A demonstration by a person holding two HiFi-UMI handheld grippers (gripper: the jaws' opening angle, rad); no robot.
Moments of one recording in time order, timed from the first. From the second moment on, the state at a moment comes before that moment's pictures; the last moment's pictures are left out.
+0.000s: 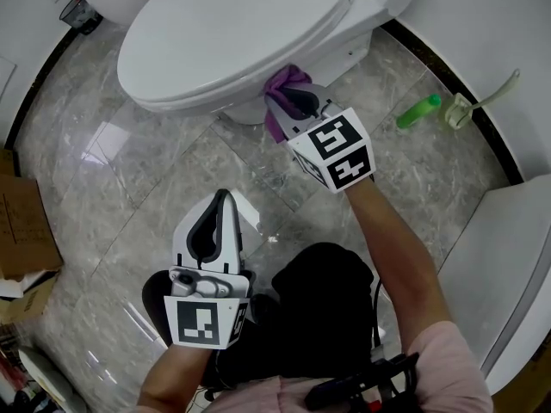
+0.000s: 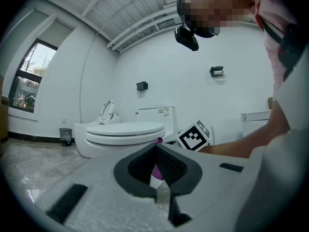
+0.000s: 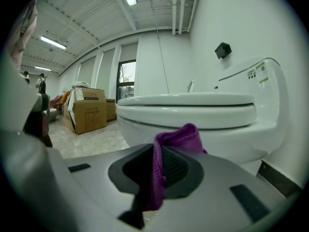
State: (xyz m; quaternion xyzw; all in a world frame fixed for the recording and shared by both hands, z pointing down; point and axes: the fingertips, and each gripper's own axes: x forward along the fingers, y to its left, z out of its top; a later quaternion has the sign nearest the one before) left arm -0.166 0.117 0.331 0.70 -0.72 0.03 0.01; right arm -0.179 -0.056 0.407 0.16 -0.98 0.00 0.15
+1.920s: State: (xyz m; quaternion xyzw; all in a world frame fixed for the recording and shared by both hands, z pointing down) left arm -0.151 0.072 0.328 0.71 -0.70 0.02 0.01; right arm 0.011 -0.165 0.411 0.34 -0.93 0.00 0.14
